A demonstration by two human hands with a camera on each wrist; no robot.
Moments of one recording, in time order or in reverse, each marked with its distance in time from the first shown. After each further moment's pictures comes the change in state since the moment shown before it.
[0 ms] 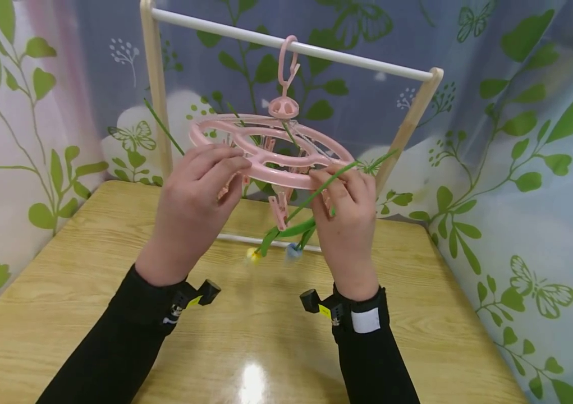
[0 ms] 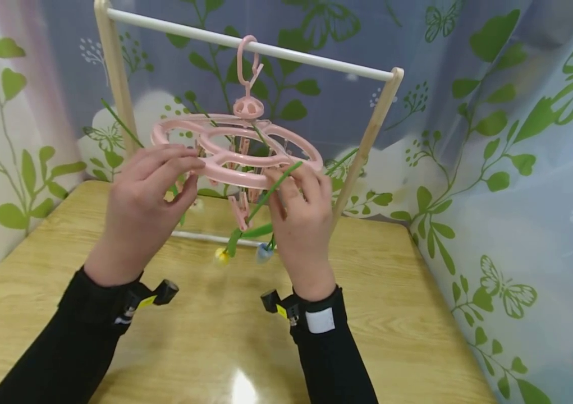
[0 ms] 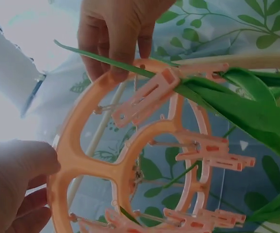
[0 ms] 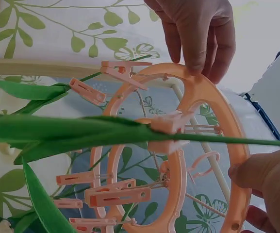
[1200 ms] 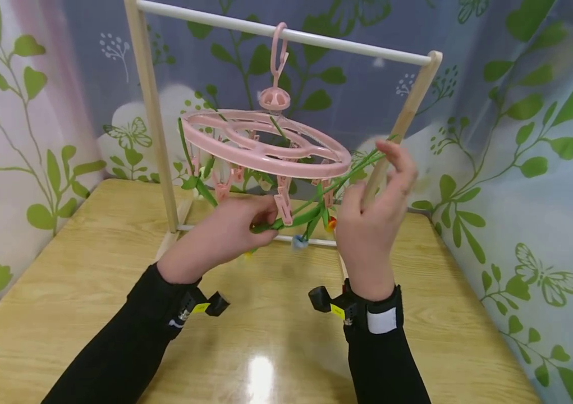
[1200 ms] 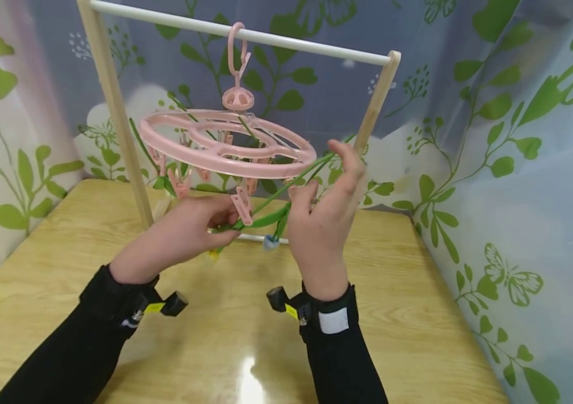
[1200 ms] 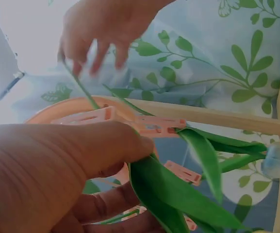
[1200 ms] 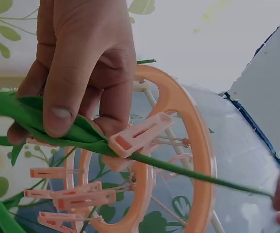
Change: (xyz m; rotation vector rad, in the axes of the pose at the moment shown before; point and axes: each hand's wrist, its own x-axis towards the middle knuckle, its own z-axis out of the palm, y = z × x) left_hand -0.024 0.010 0.041 -0.306 -0.855 -0.325; right_hand 0.010 -0.009 -0.028 0.165 0.176 0.371
